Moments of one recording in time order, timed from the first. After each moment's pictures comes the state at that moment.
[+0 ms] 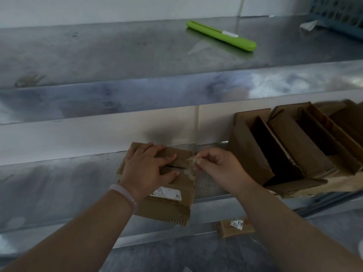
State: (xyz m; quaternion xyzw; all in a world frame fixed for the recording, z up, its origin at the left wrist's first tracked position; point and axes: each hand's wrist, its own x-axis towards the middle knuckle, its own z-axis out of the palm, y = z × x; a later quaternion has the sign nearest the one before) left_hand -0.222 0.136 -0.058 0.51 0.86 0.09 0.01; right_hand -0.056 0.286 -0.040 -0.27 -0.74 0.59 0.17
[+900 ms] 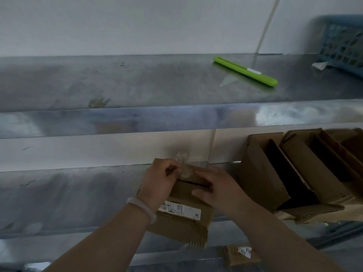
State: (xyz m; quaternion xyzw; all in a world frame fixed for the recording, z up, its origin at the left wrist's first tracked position) left_hand -0.221 0.137 -0.053 0.33 0.82 0.46 0.11; right_hand -0.077 0.265 -0.043 -0.23 -0.93 0.28 0.02
